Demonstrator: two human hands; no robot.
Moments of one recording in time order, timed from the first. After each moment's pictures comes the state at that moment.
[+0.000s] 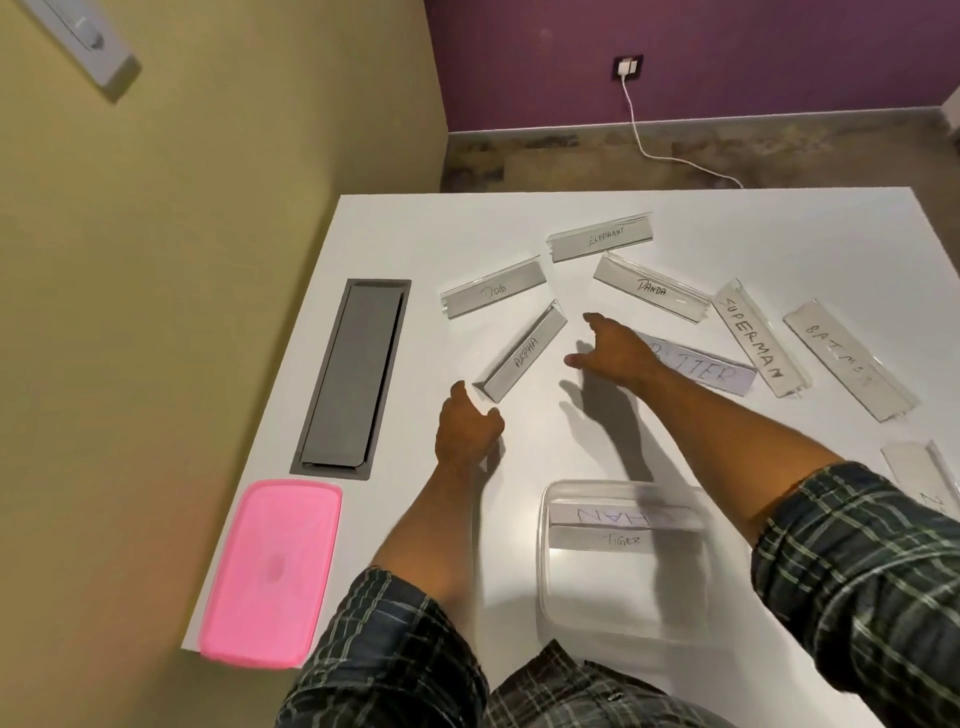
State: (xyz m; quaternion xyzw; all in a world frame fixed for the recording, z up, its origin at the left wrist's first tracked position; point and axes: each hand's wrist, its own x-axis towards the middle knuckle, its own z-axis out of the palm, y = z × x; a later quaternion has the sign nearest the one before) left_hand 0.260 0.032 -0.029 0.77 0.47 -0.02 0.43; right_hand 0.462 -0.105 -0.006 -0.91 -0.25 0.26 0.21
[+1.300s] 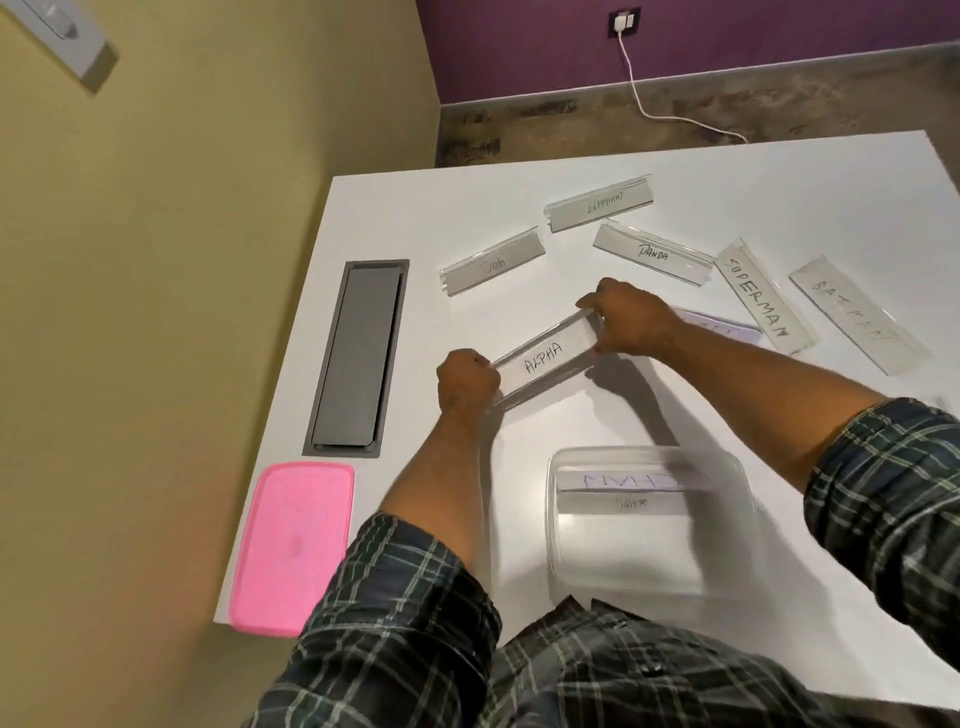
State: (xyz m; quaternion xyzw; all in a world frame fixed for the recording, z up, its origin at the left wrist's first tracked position) left_hand 0.276 0.035 0.010 0.78 0.49 -0.04 0.38; right_hand 0.468 -0.127 0.003 -0.89 -0.41 0.20 0.07
